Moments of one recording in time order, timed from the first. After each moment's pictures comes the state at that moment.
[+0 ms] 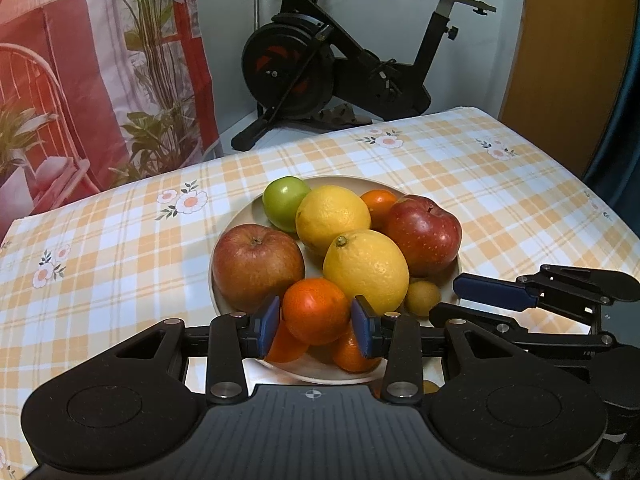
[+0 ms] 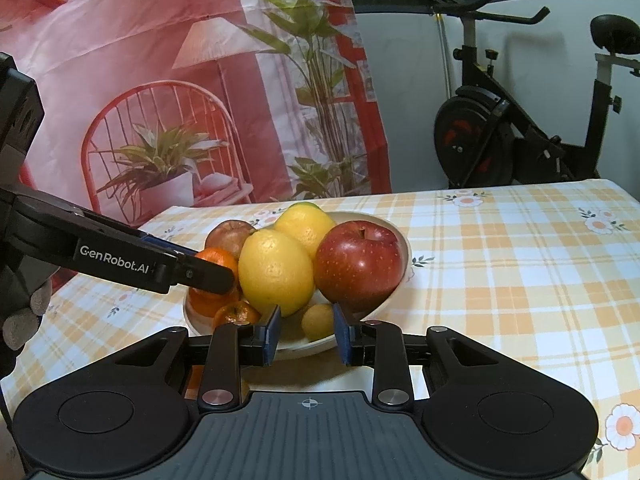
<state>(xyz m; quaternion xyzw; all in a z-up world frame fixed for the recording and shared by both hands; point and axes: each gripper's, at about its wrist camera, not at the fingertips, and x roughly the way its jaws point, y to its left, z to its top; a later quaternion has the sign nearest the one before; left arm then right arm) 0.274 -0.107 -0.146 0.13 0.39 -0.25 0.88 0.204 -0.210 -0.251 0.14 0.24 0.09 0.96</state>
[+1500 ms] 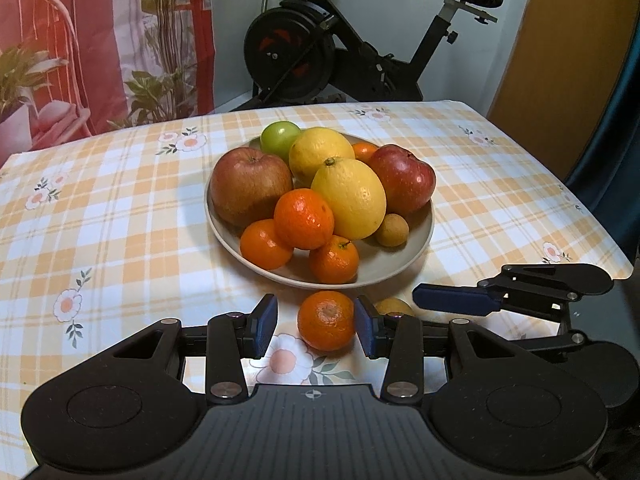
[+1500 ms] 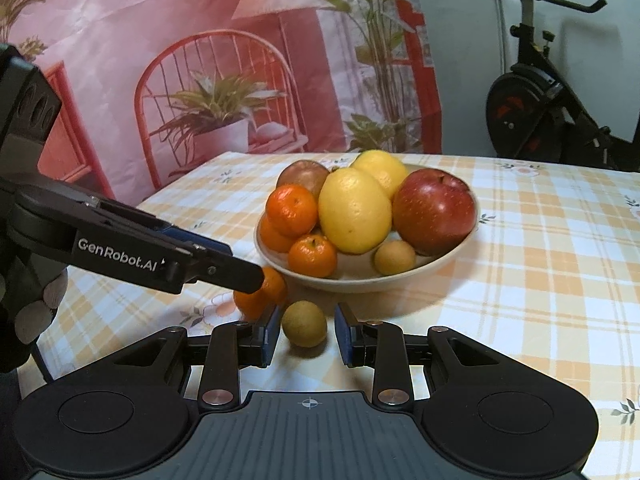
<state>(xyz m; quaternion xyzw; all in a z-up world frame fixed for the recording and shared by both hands) 0.236 -0.073 -0.165 0.07 0.42 -0.26 0.87 0.184 -0.177 -0.251 0.10 0.29 0.17 0.94</state>
